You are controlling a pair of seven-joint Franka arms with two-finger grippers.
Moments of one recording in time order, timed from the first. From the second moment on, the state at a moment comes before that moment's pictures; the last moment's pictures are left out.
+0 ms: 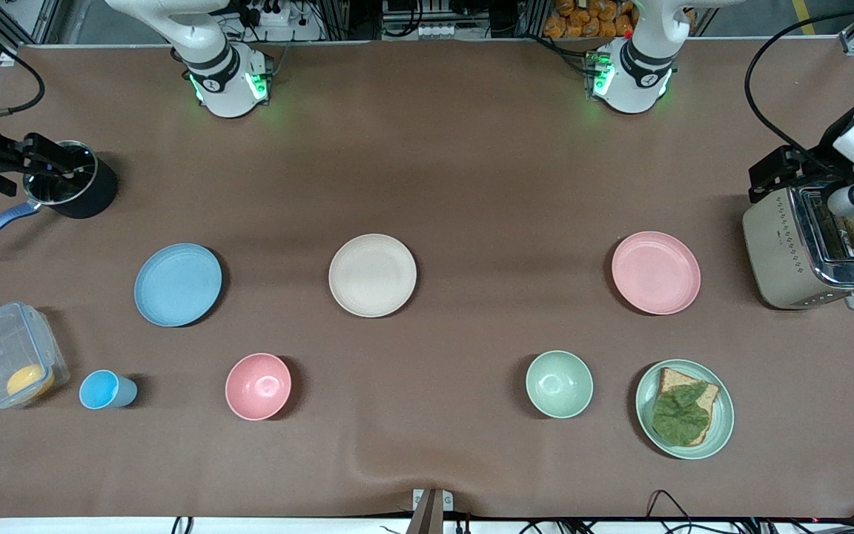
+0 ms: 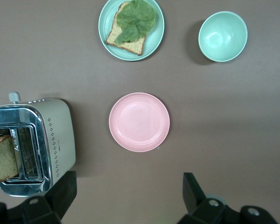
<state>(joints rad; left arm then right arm) -0.05 0.05 -0.06 -1.50 0.04 1.53 -0.06 0.03 -0.06 -0.06 -1.65 0.01 1.54 -0.15</state>
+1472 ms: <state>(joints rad) 0.13 0.35 -0.06 -2.11 0.09 2.40 -0.06 0.03 -0.01 -0.07 -1.65 0.01 1.54 -0.15</state>
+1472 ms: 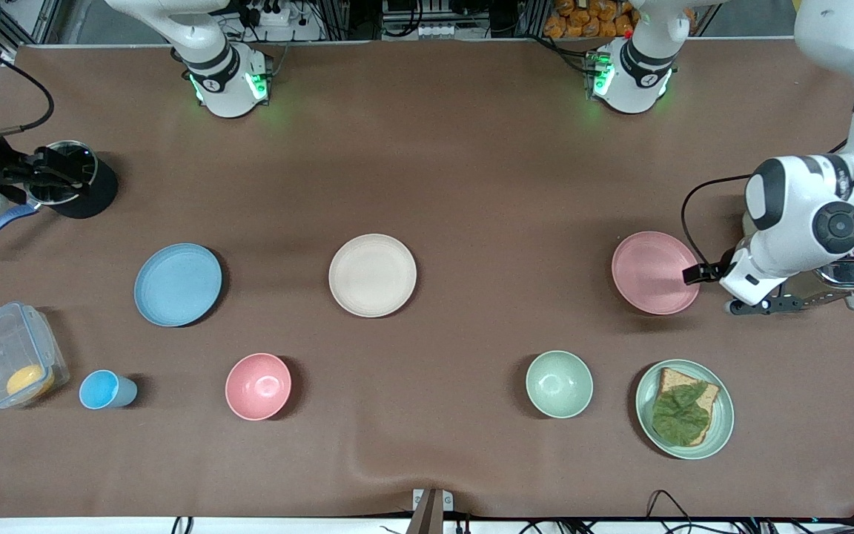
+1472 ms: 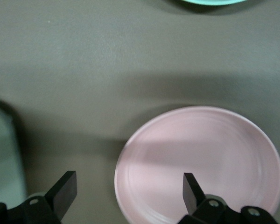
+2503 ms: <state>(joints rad) 0.18 0.43 -0.06 -2.17 0.09 2.55 0.01 -0.10 0.44 -0.08 -1.70 0.00 1.87 -0.15</state>
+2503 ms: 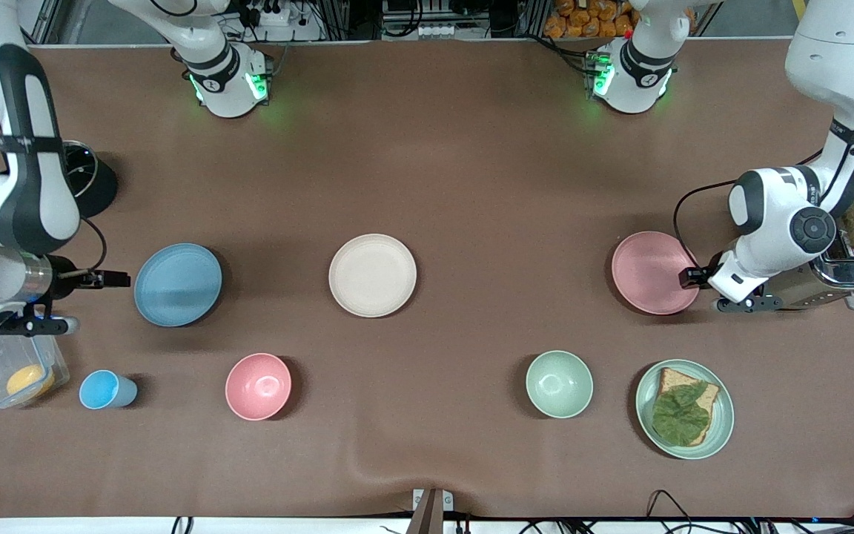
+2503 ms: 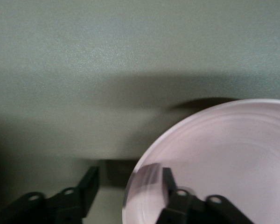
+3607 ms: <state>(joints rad) 0.17 0.36 -0.26 -1.89 0.03 2.34 0.01 -0.25 0.60 -0.07 -1.84 0.14 2.09 -0.17</state>
